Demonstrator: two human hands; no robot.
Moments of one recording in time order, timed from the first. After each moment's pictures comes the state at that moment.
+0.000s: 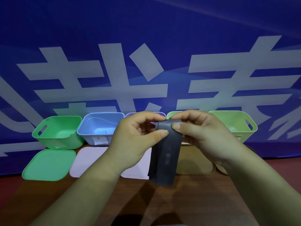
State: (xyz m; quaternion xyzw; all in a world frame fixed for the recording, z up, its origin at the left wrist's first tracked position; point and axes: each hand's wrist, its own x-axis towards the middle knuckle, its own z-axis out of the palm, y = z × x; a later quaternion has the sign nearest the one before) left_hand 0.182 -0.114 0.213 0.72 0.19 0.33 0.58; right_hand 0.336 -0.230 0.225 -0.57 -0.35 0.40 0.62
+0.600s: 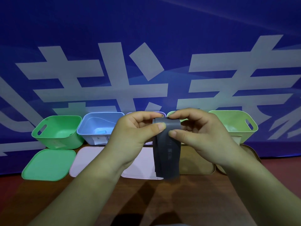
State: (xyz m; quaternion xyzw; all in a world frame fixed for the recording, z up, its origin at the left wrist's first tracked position) left_hand 0.187 -0.111 0.218 0.63 0.25 0.29 0.68; right_hand 0.337 -0.229 0.216 -0.57 -0.48 0.29 0.60
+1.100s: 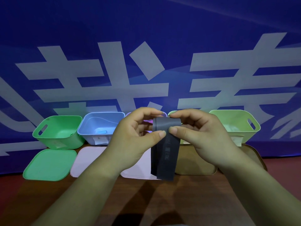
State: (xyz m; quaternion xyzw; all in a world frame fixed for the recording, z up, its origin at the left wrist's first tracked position) left_hand 0.179 -0.106 0.213 0.73 0.19 0.28 0.59; right_hand 0.338 -0.221 0.210 -0.55 -0.43 0.32 0.64
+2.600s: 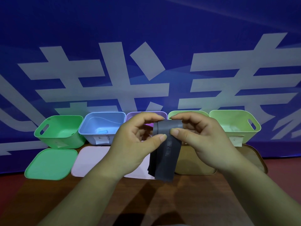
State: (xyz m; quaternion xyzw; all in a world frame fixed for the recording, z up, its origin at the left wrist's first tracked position) left_hand 0.178 -0.111 0.201 0.74 0.18 0.32 0.57; right_hand 0.336 -0.228 0.206 -0.56 -0.43 0.33 0.63
